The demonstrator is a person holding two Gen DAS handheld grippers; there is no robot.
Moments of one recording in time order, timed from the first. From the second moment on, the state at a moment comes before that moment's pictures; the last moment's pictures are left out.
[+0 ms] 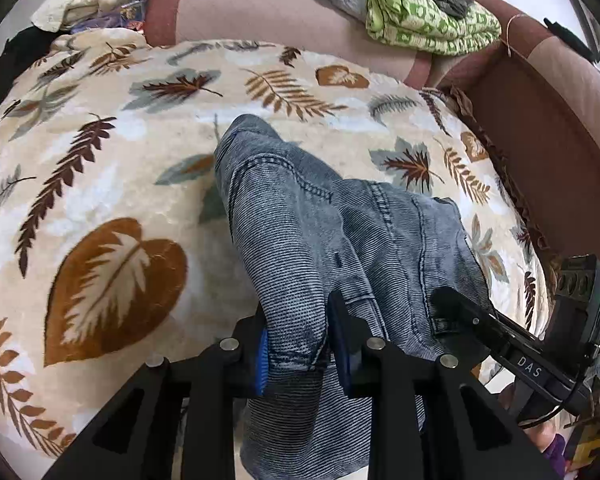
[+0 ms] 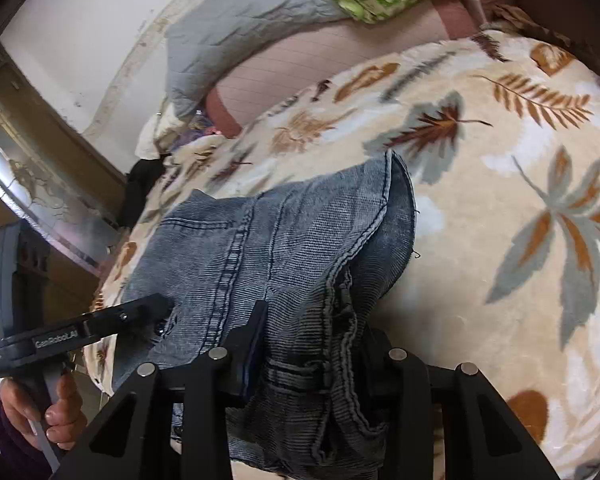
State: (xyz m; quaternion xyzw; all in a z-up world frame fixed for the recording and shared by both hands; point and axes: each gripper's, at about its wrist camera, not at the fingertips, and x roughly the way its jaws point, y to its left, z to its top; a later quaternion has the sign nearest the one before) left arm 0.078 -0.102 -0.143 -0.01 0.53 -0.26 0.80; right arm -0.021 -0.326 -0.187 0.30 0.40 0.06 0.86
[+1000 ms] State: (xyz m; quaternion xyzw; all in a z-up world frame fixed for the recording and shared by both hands) left arm 0.088 -0.068 -0.176 -0.03 0.54 -0.27 0.79; right arm -0.013 -0.286 -0.185 0.25 0.41 0.10 0.87
